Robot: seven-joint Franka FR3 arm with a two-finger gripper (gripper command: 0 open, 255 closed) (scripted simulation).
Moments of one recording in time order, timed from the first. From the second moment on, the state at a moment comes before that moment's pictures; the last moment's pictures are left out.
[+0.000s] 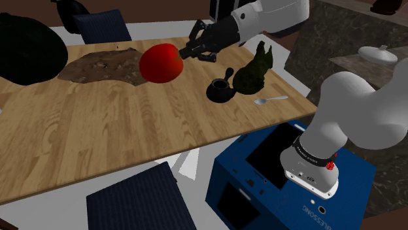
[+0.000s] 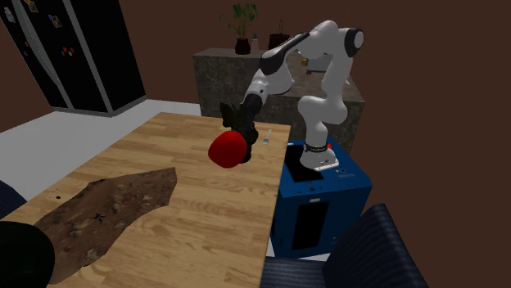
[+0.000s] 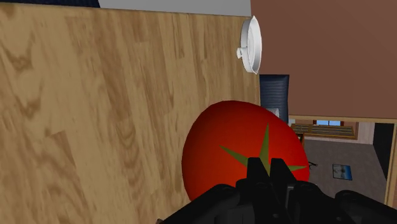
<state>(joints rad) 0.68 -0.62 -0.29 -2.69 1.44 2.64 -0.22</state>
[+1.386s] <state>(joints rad) 0.25 -0.77 -0.75 -2.58 0.74 2.01 -0.11</state>
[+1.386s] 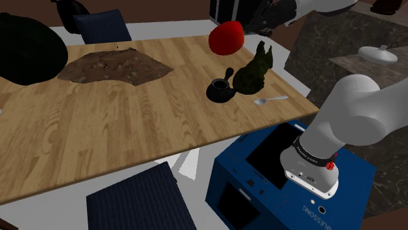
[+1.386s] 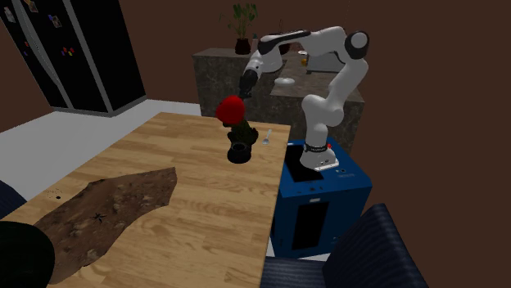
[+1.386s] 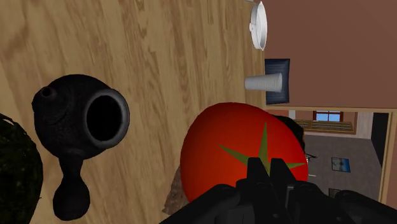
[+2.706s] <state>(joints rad) 0.33 -0.63 -0.97 -2.62 0.74 2.04 -0.34</state>
